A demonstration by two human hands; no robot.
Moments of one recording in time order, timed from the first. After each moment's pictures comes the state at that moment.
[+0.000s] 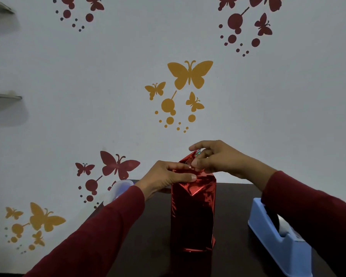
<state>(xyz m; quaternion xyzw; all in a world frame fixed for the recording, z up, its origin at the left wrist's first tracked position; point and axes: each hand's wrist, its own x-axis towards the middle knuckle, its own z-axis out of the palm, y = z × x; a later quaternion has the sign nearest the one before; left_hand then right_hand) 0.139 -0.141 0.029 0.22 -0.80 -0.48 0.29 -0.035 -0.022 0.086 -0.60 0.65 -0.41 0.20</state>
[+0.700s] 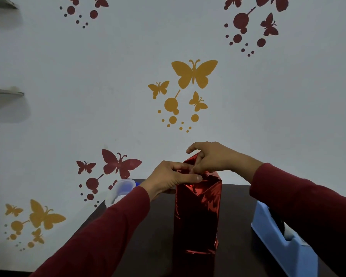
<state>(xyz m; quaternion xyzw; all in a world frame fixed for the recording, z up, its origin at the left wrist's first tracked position) 0.138 -0.143 0.026 0.23 -0.81 -0.46 0.29 -0.018 -0.057 0.097 -0.62 0.76 -0.20 0.06</state>
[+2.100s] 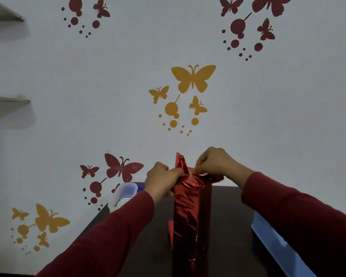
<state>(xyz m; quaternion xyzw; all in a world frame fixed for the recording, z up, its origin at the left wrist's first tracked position) 0.128 -0.145 0.023 0.41 -0.70 -0.44 0.39 -0.016 -0.054 0.083 -0.51 0.81 -0.28 0.03</state>
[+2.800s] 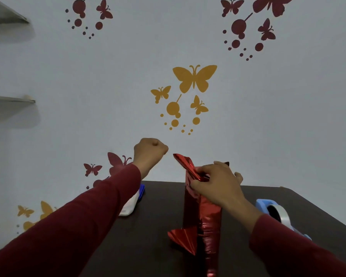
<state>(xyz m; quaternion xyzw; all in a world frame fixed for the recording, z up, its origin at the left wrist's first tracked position) 0.162 -0.161 0.074 0.35 -0.71 -0.34 0.50 0.016 -0.011 0.022 -0.52 0.77 -0.35 -0.10</state>
